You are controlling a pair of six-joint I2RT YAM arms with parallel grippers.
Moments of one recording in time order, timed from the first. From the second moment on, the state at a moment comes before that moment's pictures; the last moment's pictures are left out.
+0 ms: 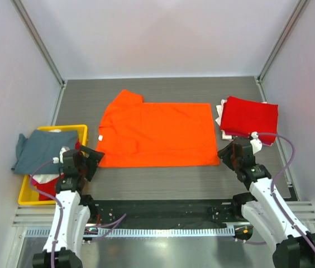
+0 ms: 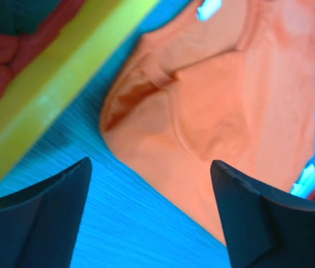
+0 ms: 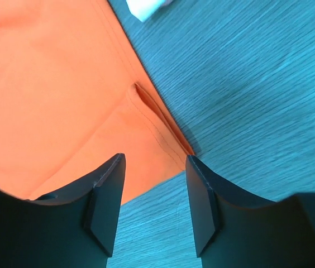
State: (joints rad) left arm 0.14 0.61 0.28 -0.44 0.07 -0.98; right arm 0.18 0.72 0.39 -0.43 0.19 0.90
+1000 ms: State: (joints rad) left arm 0.08 1.72 1.34 -0.27 0.14 -0.66; right arm 0.18 1.76 1.36 -0.34 0.16 0.54
